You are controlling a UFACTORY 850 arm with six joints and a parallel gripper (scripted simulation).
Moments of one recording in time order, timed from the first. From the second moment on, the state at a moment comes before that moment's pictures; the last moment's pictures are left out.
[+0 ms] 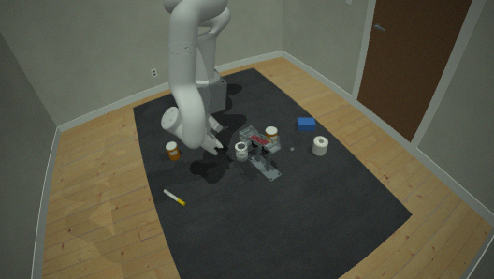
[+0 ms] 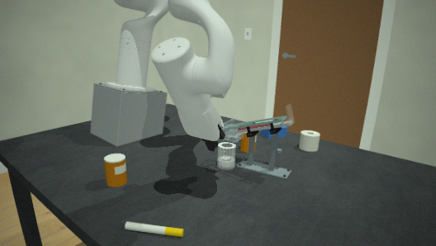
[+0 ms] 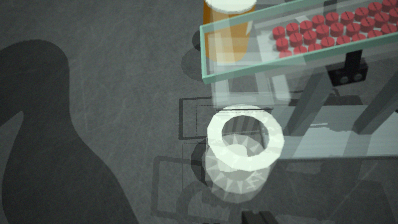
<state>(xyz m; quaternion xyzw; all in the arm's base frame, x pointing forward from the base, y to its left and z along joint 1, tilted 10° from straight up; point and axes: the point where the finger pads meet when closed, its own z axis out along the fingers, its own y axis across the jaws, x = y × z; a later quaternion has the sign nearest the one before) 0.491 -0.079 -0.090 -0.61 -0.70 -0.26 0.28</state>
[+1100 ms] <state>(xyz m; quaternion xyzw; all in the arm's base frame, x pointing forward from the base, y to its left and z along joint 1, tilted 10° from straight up) 0.492 -0.046 -0.157 -0.61 -0.70 -0.26 0.28</state>
